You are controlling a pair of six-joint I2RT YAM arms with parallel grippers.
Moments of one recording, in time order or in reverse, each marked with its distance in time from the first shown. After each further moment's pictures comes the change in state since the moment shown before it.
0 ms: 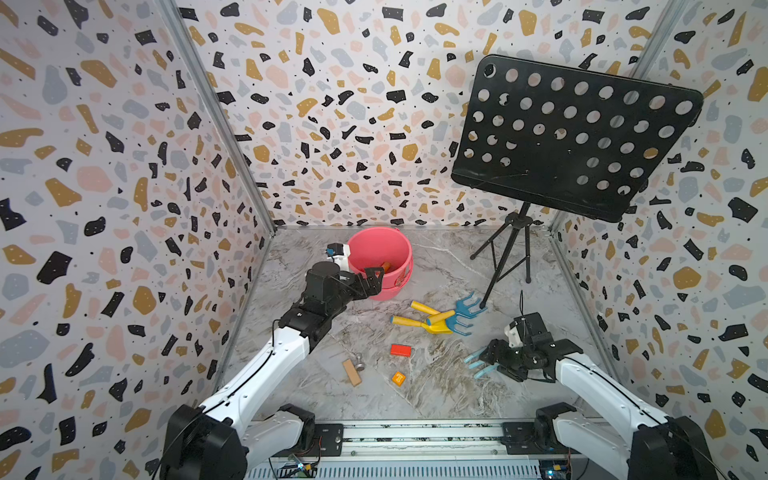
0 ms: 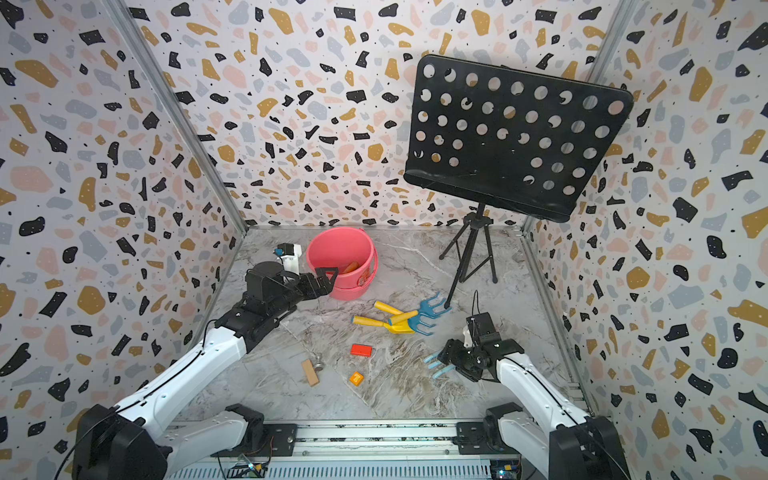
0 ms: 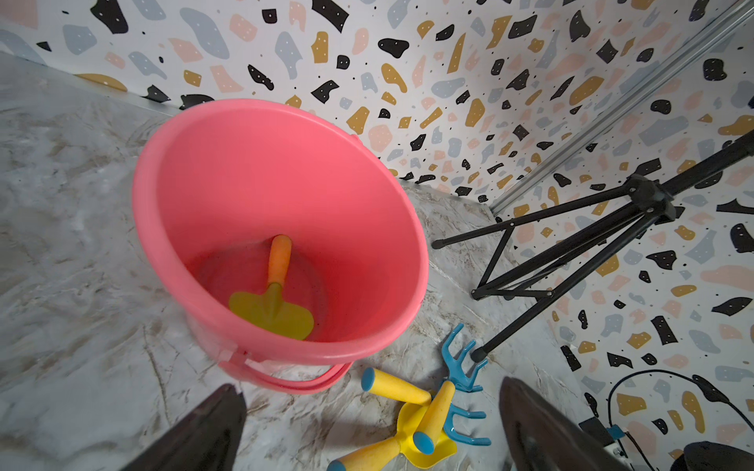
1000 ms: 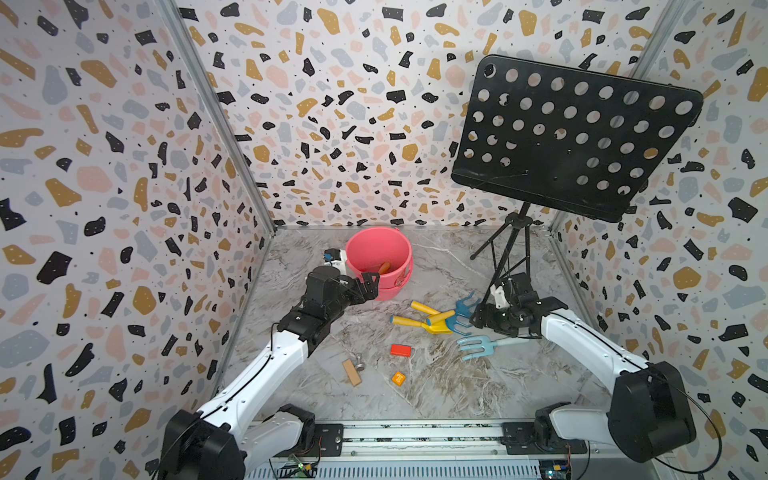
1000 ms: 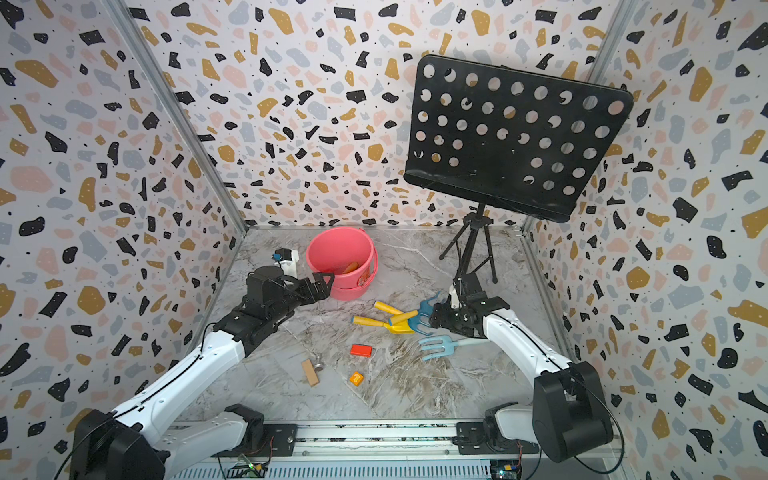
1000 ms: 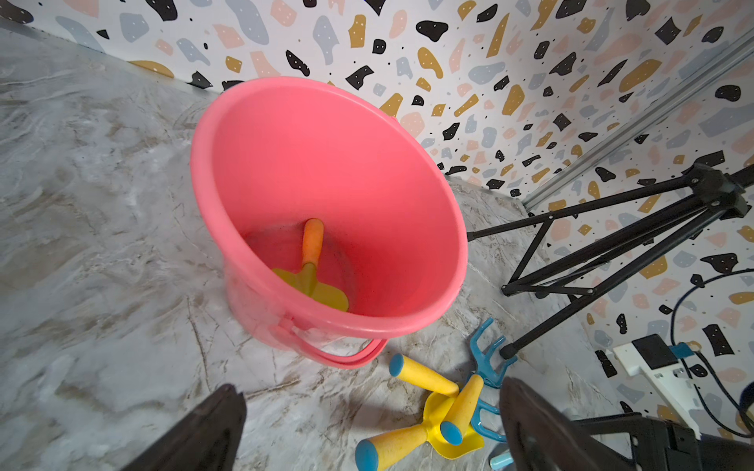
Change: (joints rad) left arm -0.001 -0.017 -0.016 -0.055 -0.058 0.007; right arm -0.008 0.301 0.387 -0.071 0.159 -0.246
